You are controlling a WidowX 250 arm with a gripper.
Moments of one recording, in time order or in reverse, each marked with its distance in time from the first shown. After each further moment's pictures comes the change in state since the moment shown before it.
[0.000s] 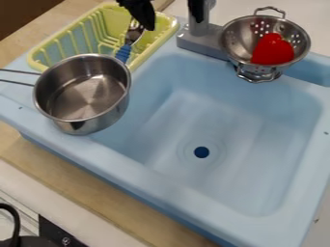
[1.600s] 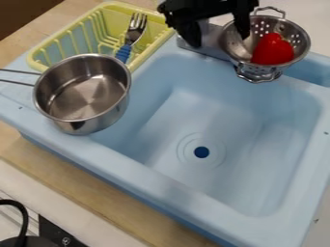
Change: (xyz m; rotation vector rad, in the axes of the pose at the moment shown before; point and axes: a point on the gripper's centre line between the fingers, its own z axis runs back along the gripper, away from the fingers) arm -0.006 -0.034 -0.042 -0.078 0.037 0.025
